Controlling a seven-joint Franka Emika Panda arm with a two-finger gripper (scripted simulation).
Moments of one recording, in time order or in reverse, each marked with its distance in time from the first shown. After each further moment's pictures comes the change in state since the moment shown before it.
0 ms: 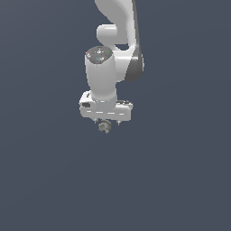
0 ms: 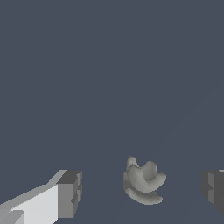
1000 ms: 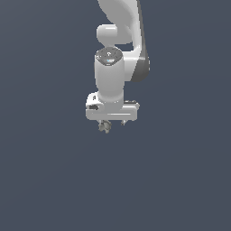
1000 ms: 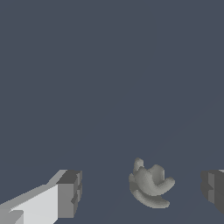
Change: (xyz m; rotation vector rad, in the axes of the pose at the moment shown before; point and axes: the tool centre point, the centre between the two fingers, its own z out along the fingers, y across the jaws) arm 0.001 -0.022 0.002 -0.012 -0.007 -0.095
